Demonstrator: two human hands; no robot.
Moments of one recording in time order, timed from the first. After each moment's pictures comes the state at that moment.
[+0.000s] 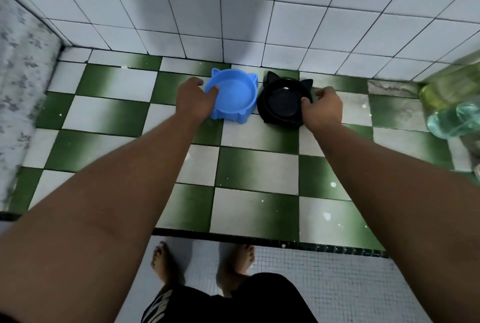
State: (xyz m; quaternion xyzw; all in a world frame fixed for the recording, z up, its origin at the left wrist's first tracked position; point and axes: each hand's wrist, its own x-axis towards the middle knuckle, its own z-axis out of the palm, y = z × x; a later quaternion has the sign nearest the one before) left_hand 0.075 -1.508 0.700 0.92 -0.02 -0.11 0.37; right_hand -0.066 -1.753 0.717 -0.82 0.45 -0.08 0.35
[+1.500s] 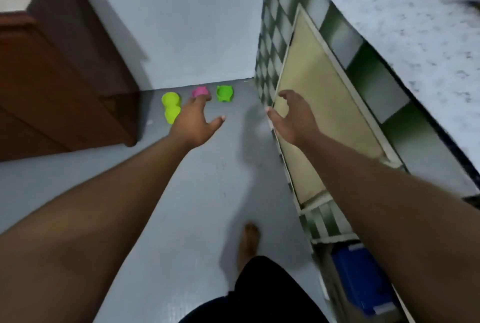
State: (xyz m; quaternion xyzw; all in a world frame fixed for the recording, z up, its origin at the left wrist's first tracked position) left_hand -0.244 -0.576 0.758 0.86 0.39 0.14 0.31; right_hand -0.044 -0.751 0.773 -0.86 -0.39 0.09 0.34
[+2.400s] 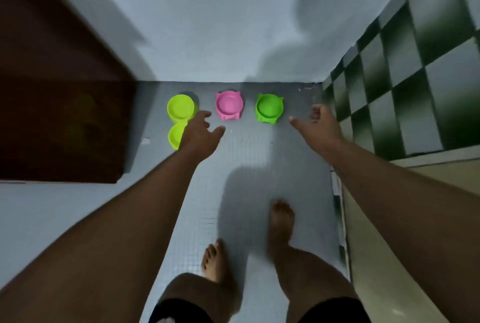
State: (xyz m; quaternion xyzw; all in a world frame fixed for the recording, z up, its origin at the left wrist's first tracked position) left_hand 0.008 -0.063 0.413 0.67 0.60 0.07 0.43; right_hand 0.255 -0.189 0.429 -0.87 -0.23 0.31 0.32
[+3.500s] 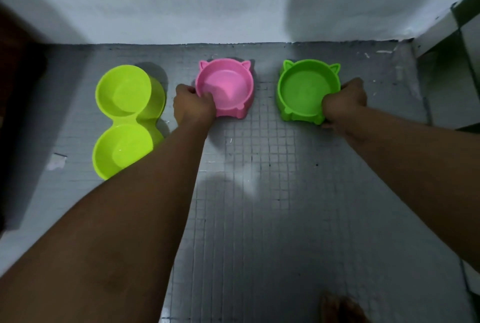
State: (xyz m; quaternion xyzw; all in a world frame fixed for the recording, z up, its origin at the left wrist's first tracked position) left_hand 0.115 0.113 0.000 0.55 0.72 0.21 0.37; right_hand 0.380 0.001 -0.024 -0.86 0.05 0.28 0.42
